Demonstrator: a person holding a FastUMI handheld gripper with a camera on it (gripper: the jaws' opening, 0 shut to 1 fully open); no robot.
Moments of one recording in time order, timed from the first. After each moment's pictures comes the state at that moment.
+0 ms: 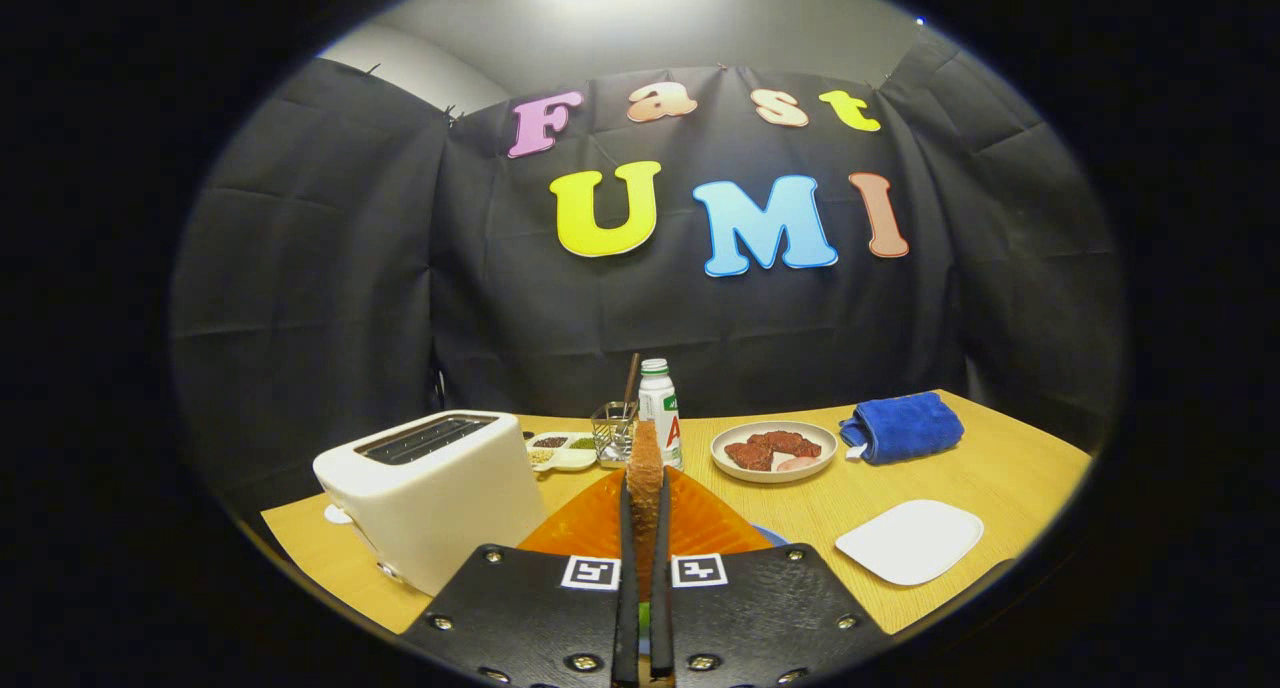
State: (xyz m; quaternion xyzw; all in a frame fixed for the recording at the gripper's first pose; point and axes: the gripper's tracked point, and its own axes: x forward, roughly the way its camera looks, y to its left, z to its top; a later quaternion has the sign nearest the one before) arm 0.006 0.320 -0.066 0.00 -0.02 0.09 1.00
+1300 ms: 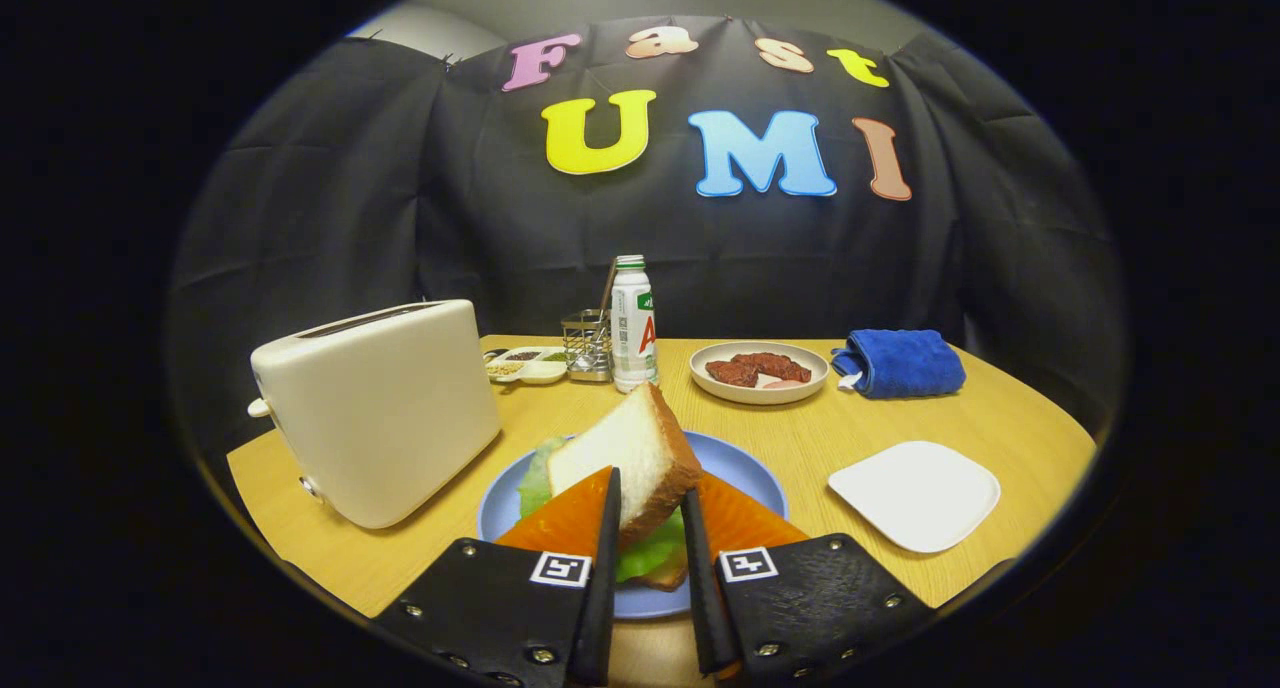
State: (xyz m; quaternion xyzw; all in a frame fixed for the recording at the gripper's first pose) arm 0.031 0.285 -0.153 -0.01 0.07 0.08 0.99
